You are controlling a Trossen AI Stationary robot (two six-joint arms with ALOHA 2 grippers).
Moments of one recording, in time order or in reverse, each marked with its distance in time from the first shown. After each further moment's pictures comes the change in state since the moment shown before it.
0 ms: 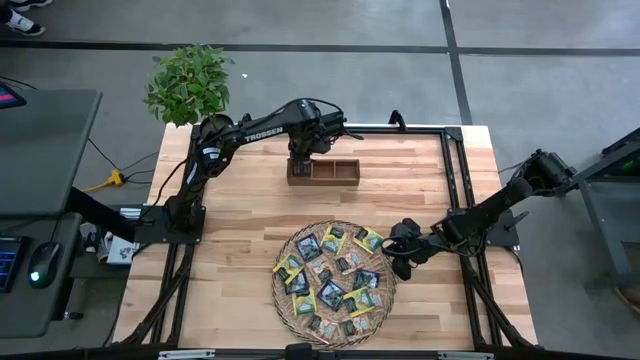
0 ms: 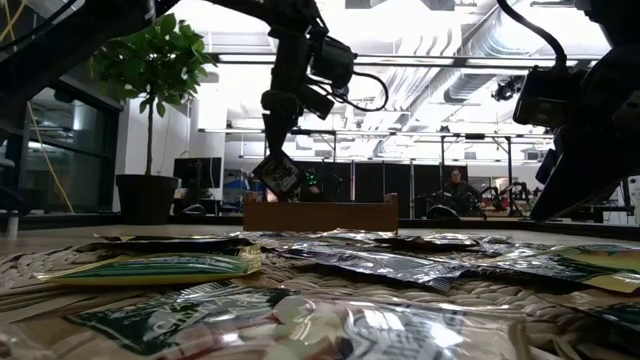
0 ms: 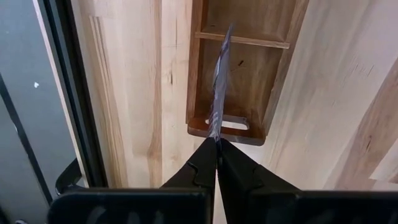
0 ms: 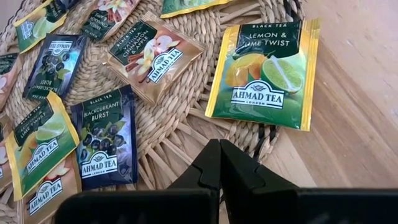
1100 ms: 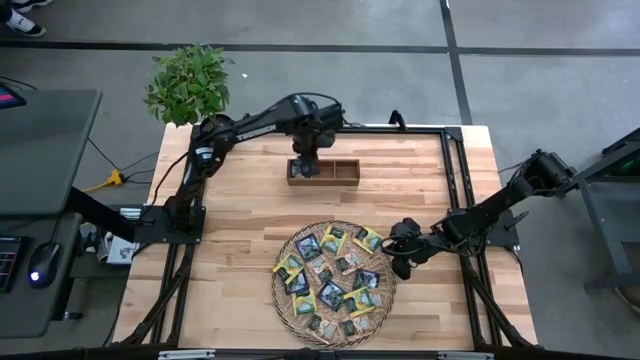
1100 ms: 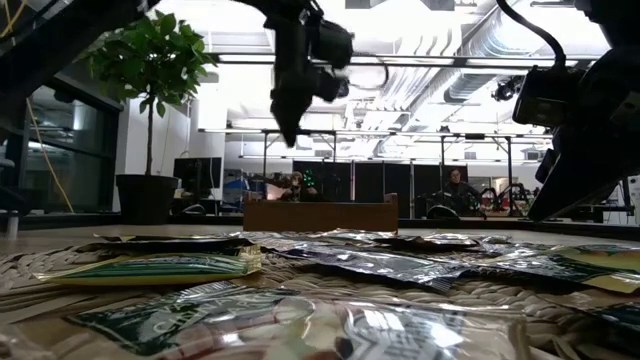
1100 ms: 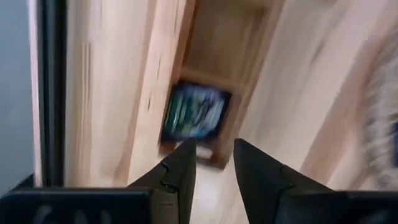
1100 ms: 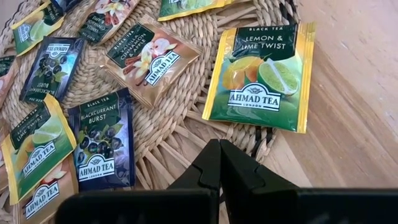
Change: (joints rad) left arm 0.001 -0.067 0.000 0.100 0.165 -0.158; right arm 0.000 0.000 0.000 -0.001 0.012 0.001
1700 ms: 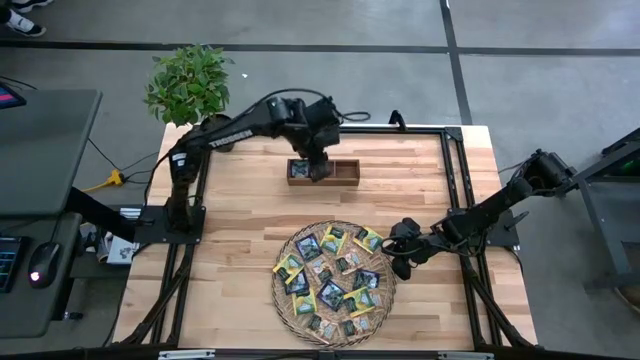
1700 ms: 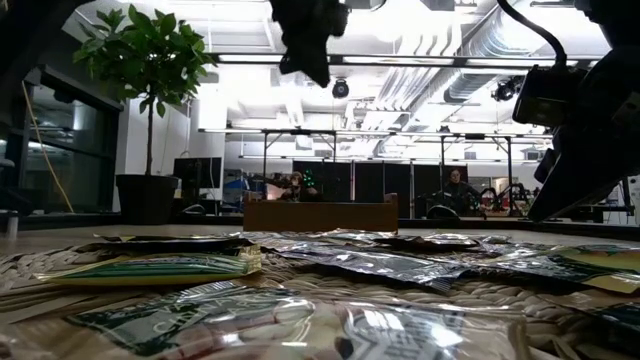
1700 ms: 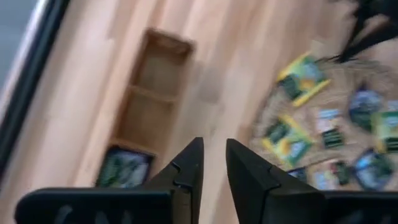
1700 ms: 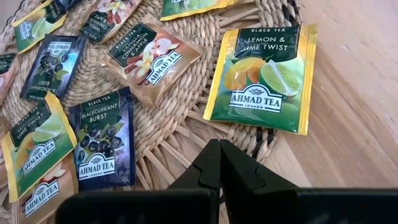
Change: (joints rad) left arm -0.110 -0.178 -0.049 0.206 0.179 -0.188; right arm 0.000 0.000 0.000 0.003 -0.001 -0.017
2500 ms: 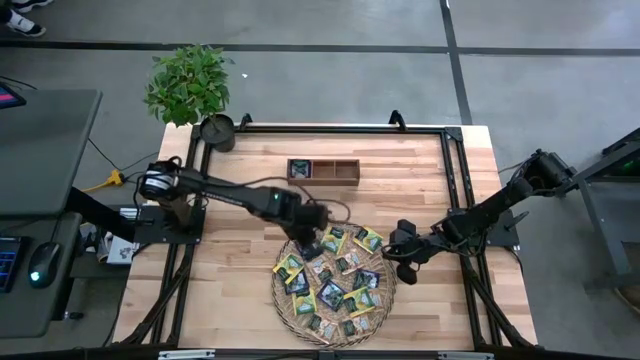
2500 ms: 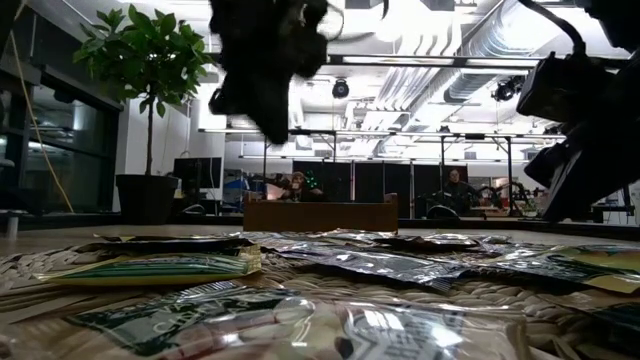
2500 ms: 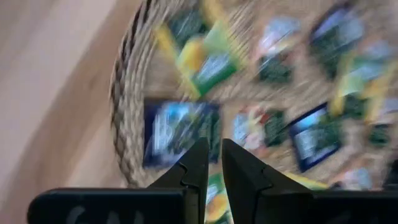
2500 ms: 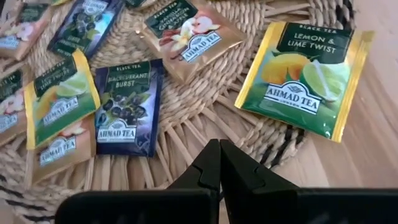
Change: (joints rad) left arm -0.431 -0.184 -0.749 0.501 -0.087 -0.698; right arm 0.000 -0.002 0.000 0.020 -0.095 -0.191
